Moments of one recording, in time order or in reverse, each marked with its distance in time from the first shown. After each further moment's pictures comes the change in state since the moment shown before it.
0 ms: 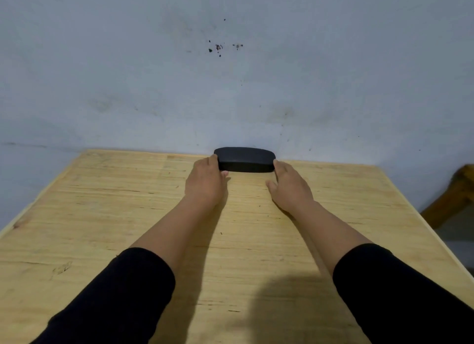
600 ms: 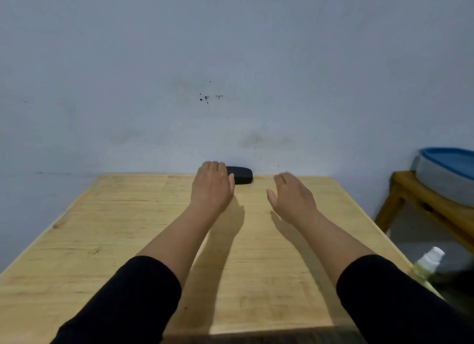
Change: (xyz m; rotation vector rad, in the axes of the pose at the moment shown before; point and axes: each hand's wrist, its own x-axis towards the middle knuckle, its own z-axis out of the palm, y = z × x) left_hand -0.096 0.060 -0.072 0.284 0.203 0.319; right_hand -0.122 -0.005 -0.083 -0.215 0.236 -0.102
